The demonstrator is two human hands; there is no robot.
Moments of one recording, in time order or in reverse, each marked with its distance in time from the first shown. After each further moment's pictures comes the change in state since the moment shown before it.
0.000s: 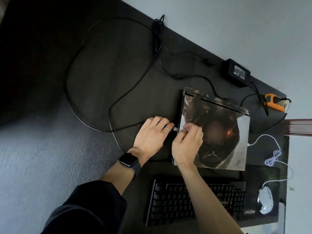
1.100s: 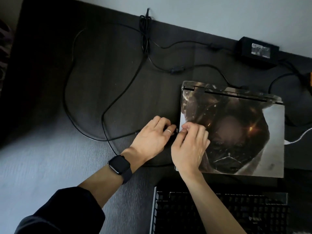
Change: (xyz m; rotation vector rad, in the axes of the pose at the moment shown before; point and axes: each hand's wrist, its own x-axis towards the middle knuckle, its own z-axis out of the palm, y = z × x) left_hand 0.015 0.006 -0.008 0.127 -0.129 0.137; right_hand -0.001 0.011 0.001 0.074 -0.037 -0.043
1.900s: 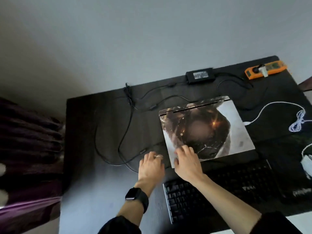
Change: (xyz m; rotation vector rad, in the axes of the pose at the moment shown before) left_hand -0.020 0.094 -0.087 0.104 -0.587 -0.496; right_hand -0.031 0.036 -0.075 -0.089 -0.451 -0.087
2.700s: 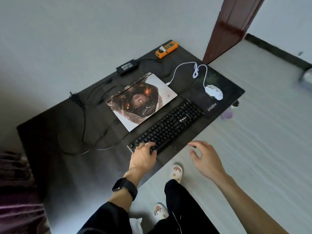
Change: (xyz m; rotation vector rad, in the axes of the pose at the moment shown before) left_hand -0.190 0.061 0.045 -0.104 -0.039 0.365; right_hand -0.357 0.045 -0.043 0.501 0.399 0.511
